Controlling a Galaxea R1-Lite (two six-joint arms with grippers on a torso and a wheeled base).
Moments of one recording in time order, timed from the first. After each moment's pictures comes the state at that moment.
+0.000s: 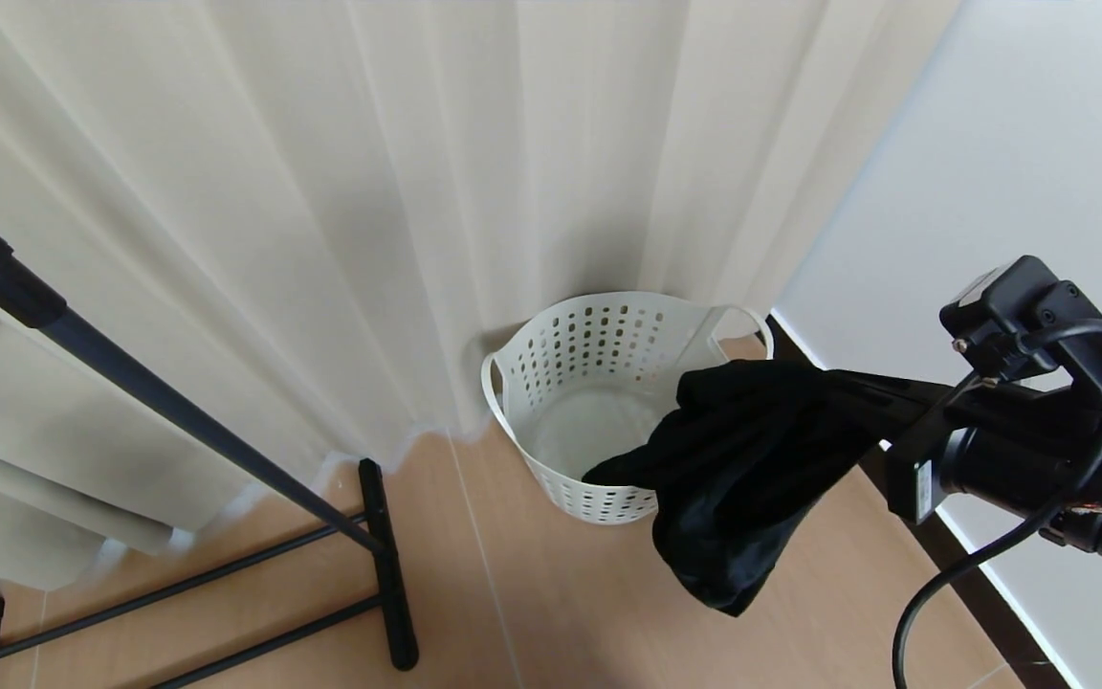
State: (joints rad) left arm 0.00 0.00 -0.05 0.12 0.00 0.02; right arm 0.56 1.35 -0.62 -0.52 -0.12 -0.28
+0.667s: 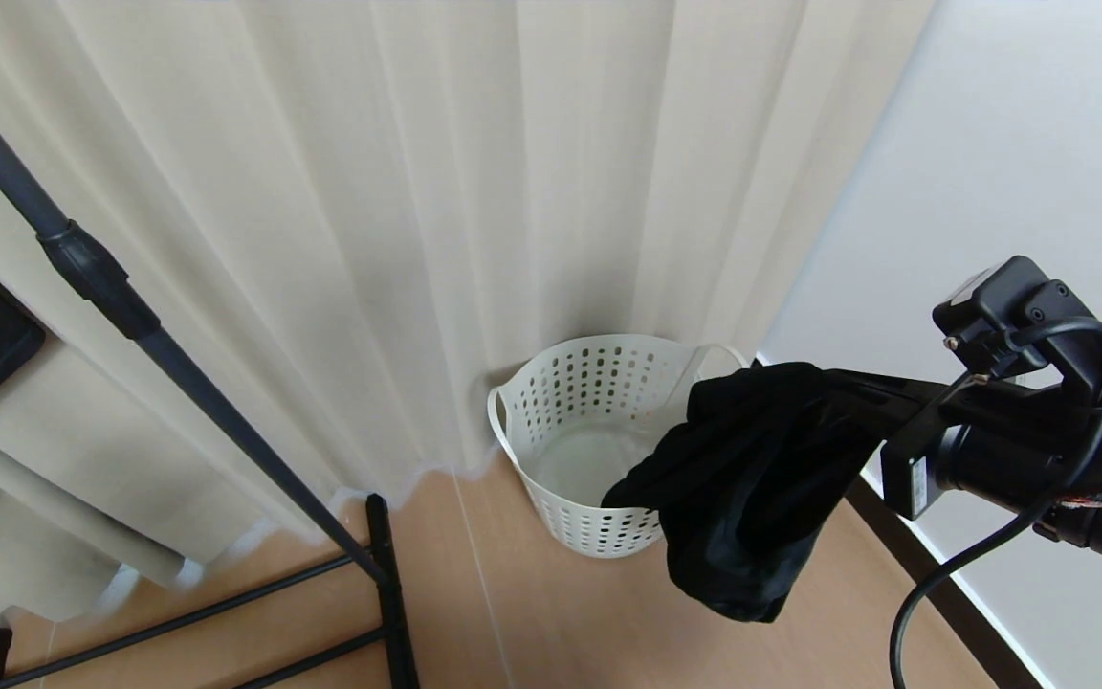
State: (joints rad) left arm 0.00 0.00 -0.05 0.12 -0.02 0.03; right arm 0.54 1.36 -0.62 -0.52 -0.12 -0.28
